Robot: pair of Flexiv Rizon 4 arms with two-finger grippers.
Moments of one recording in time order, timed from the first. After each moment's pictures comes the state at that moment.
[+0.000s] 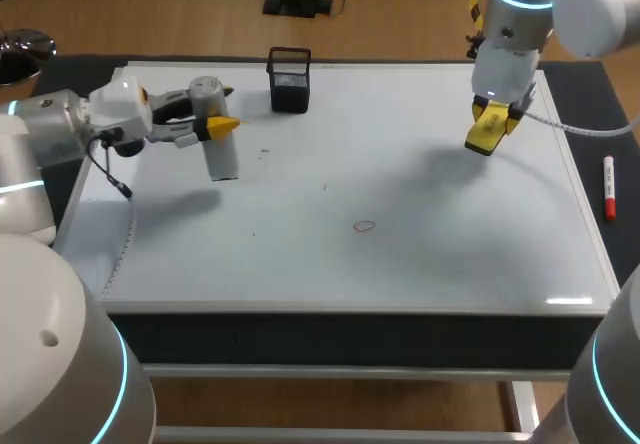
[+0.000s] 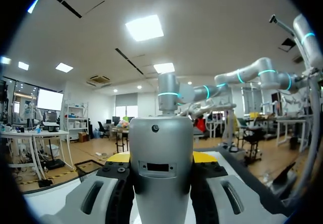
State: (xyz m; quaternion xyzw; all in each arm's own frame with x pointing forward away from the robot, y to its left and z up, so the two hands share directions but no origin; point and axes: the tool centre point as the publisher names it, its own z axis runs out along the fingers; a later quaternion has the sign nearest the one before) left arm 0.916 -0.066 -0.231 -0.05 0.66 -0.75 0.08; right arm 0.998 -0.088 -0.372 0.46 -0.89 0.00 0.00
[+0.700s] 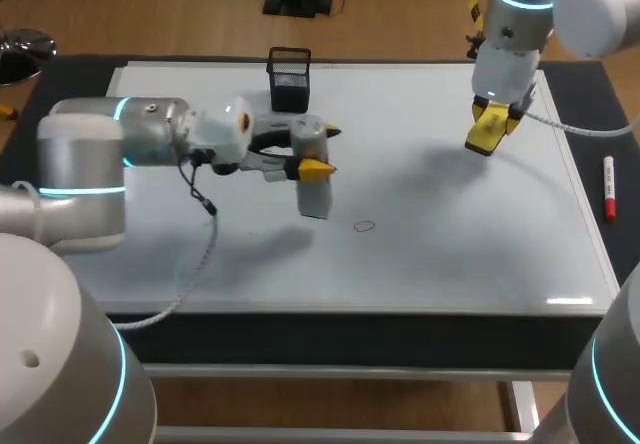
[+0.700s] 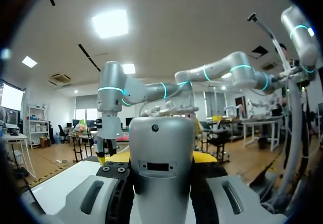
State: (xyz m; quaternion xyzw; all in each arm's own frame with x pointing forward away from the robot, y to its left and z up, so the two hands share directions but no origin) left arm 0.818 -0.214 -0.230 0.08 0.65 -0.76 -0.04; right arm 0.998 -0.088 -0.372 0.46 -0.89 0.00 0.00
